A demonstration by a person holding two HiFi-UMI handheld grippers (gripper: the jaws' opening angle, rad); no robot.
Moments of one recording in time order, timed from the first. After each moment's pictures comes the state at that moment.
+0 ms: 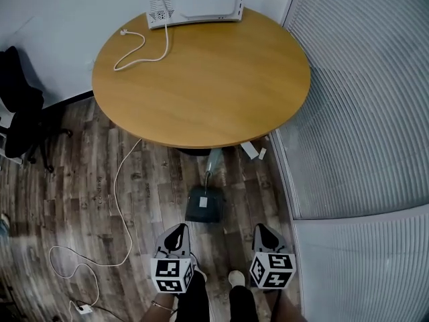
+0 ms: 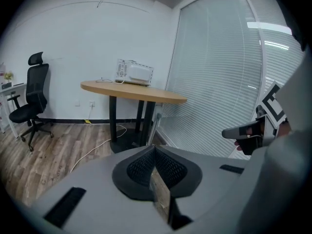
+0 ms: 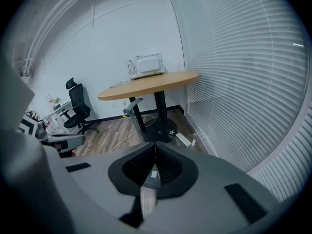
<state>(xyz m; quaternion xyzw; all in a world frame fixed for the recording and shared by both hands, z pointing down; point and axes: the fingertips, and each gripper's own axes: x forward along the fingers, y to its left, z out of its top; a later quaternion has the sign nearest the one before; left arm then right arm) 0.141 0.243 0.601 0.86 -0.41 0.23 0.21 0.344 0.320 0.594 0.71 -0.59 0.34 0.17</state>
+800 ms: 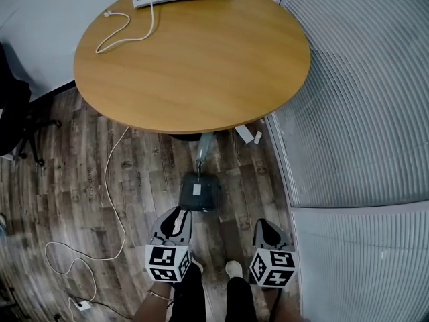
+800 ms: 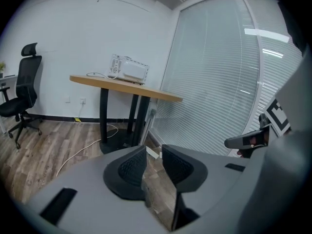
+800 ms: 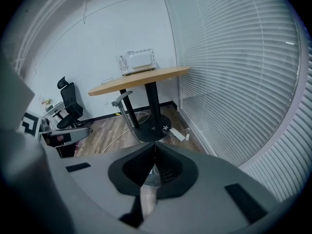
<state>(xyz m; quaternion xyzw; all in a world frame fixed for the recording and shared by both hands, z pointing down) 0.175 0.225 0.626 0.87 -0.38 0.21 0.23 0.362 0.336 0.622 0.73 -0.55 0.36 0.17</state>
